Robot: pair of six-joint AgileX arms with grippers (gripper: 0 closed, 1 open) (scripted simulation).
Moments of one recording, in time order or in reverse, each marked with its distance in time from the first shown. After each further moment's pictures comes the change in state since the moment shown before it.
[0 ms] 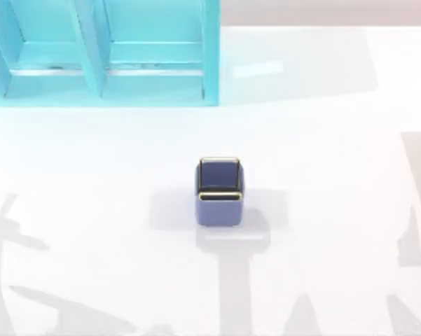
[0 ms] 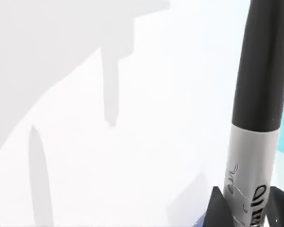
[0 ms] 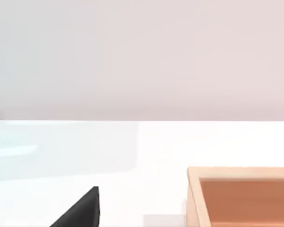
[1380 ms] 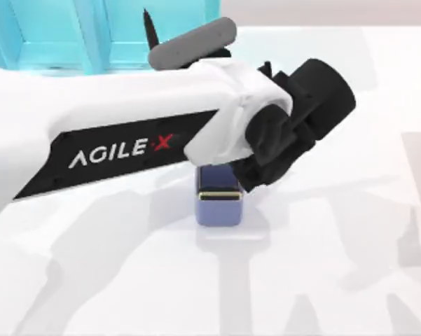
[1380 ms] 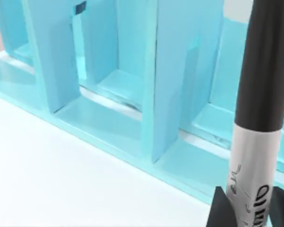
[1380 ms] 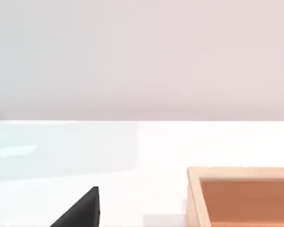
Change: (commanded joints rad) left arm -1.396 1.167 0.913 -0.017 -1.801 -0.309; right arm 0.000 0.000 0.000 0.000 0.000 0.000
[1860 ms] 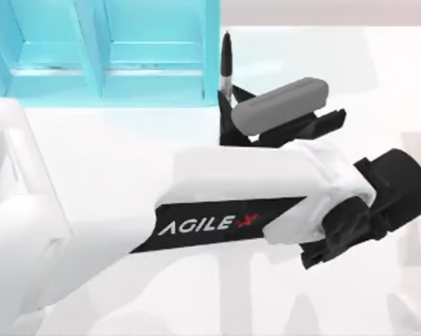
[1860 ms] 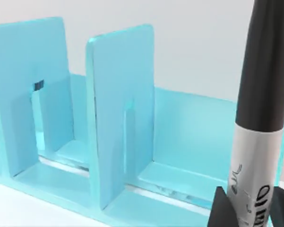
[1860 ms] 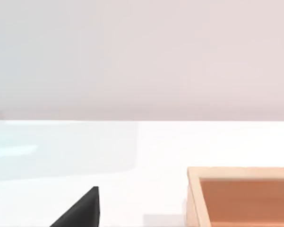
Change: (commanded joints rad) left arm -0.201 0.116 0.028 0.003 -0.311 -0.081; right arm 0.000 0.000 0.000 0.000 0.000 0.000
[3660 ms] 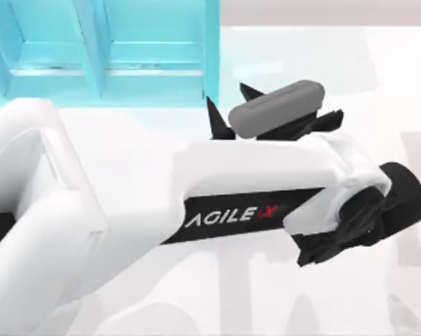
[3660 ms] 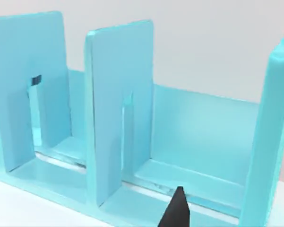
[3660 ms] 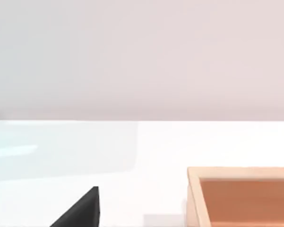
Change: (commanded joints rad) left arm 0.010 0.071 0.111 -0.321 0.002 -0.281; right arm 0.000 0.000 0.000 0.000 0.000 0.000
